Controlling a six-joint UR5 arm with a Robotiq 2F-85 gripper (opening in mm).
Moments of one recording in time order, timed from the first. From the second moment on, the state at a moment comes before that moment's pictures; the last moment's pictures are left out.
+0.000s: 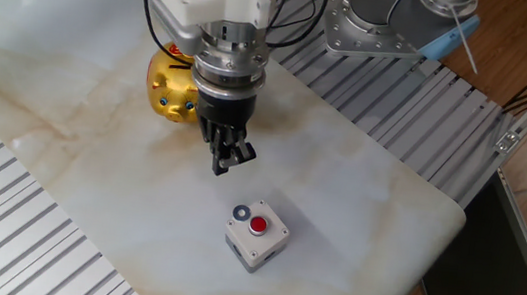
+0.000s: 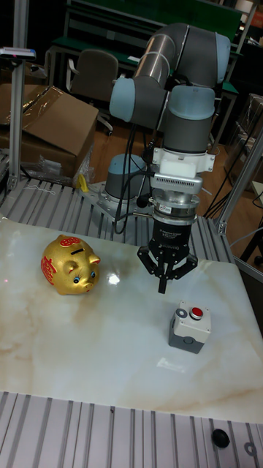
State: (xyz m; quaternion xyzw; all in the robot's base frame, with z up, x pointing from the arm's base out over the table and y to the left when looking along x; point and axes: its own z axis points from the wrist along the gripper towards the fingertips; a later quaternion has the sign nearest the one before) arm 0.563 0.099 0.129 0.13 0.98 0.09 0.10
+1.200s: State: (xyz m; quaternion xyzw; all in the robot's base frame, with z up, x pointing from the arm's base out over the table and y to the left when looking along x) arm 0.556 0.092 0.129 0.11 0.99 0.08 0.09
